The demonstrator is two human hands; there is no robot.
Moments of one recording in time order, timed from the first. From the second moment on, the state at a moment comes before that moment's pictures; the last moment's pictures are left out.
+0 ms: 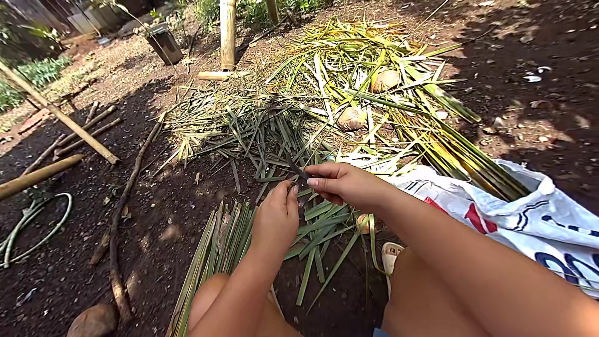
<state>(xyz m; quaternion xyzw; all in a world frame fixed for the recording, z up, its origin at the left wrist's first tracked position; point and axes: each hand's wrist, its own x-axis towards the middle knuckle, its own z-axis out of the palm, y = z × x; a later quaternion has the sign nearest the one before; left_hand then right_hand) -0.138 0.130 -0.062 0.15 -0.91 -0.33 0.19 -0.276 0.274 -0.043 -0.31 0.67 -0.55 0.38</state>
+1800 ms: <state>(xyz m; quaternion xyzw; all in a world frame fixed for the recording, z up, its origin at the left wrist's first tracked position) -0.110 0.114 -0.060 0.16 -0.64 -0.75 -0.02 -0.321 0.296 -0.041 -0.16 0.58 -0.70 0.38</state>
